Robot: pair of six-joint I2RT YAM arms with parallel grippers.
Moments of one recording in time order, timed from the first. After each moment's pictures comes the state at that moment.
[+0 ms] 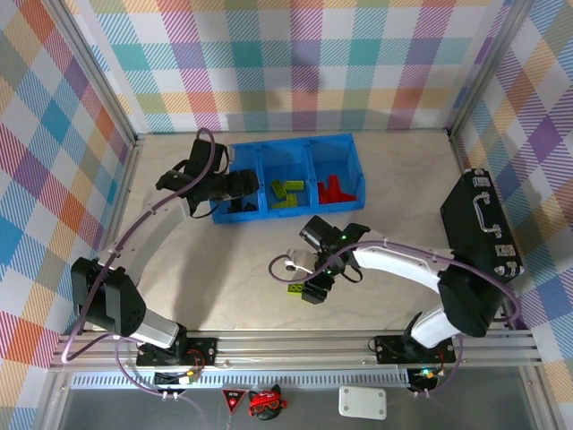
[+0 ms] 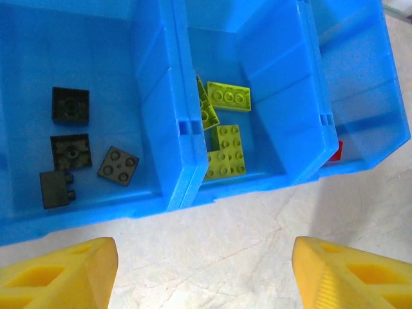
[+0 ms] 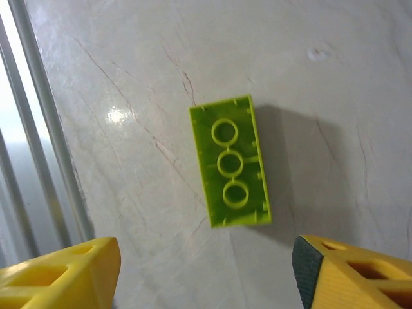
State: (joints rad) left arm -0.35 1.47 1.32 -0.68 0.16 -0.50; right arm 0.90 1.52 0.97 -0.76 -0.31 -0.41
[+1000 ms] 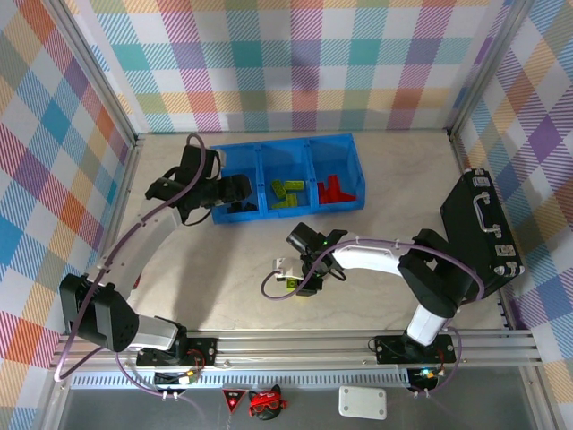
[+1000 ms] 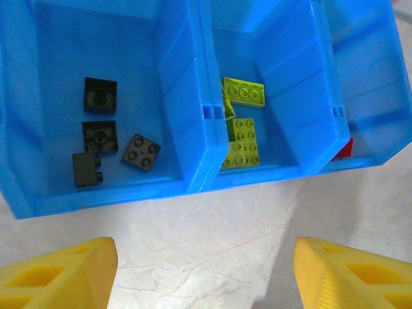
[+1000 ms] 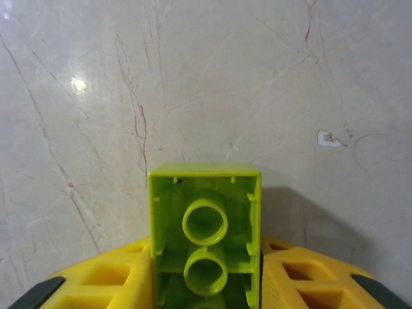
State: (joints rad) left arm -0.33 1.37 1.27 -0.71 0.12 -0.50; right arm 0.93 1.69 0.95 -0.54 -0.25 -0.64
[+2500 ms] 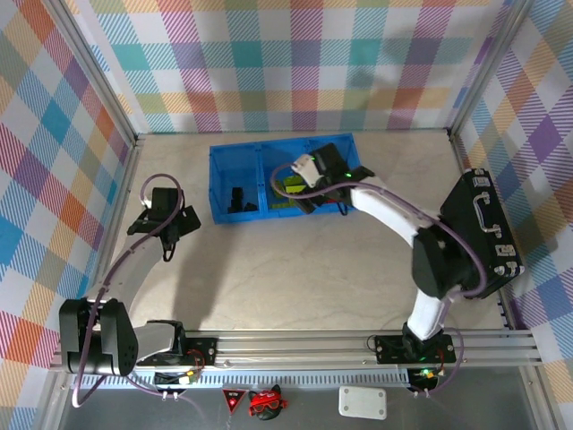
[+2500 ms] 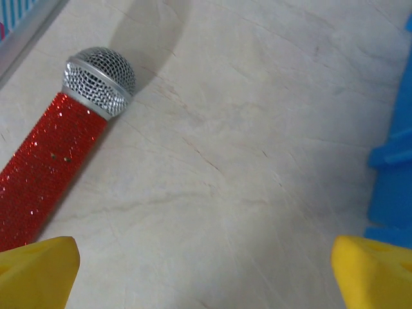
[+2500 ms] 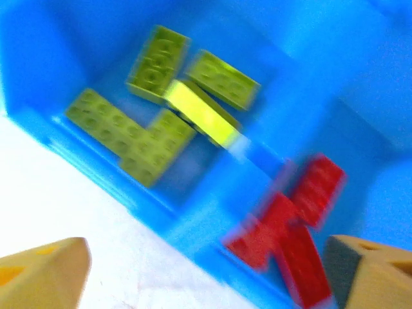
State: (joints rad) left arm -0.04 1.23 0.79 -0.50 -0.34 -0.46; right arm 0.56 1.71 1.37 -0.53 0.07 -0.28
